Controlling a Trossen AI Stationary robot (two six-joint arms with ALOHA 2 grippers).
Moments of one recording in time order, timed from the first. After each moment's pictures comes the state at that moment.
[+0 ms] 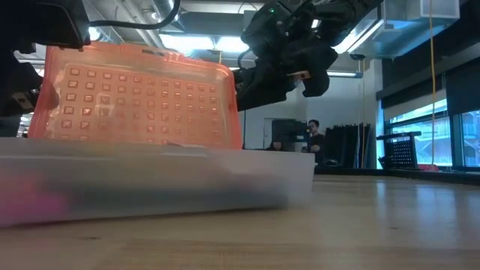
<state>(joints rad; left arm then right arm) -0.62 1.34 0.64 -0.21 -0.04 -0.94 -0.08 1.82 1.16 -0.07 -0.48 -0.58</state>
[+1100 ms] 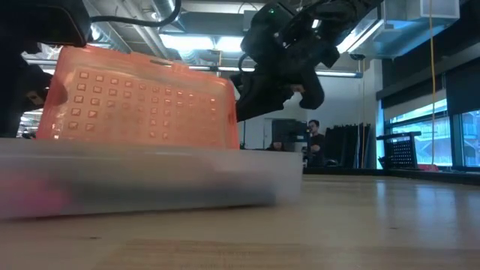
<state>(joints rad) -0.63 1.34 0.66 -0.30 -0.10 -0.88 -0.08 1.82 1.15 -0.10 -0.33 -0.64</state>
